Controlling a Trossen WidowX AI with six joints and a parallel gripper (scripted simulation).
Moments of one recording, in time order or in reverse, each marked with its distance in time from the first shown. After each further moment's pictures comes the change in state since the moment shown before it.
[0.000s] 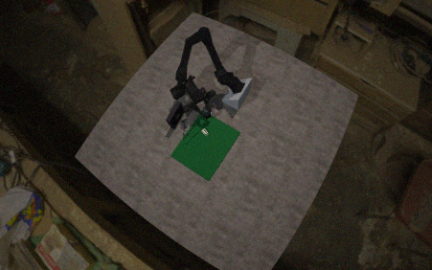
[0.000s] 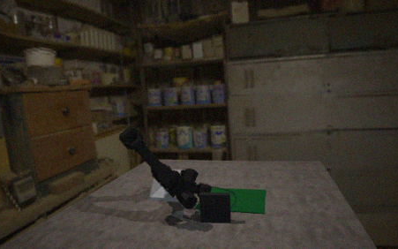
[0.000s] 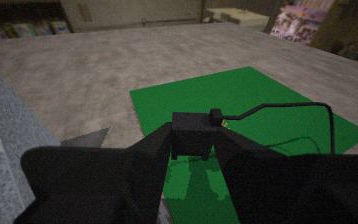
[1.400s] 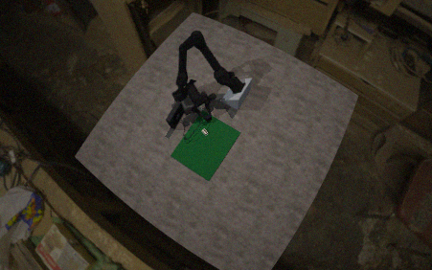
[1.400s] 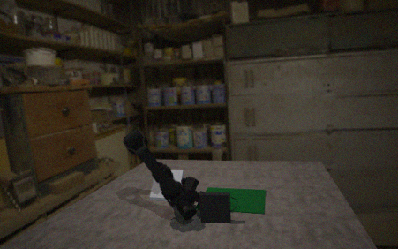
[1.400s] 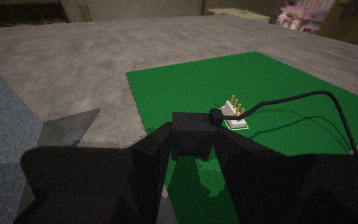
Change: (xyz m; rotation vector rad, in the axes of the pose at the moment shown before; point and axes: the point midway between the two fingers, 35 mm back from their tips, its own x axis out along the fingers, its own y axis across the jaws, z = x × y) arm 0.015 0.001 -0.036 0.002 0.000 0.004
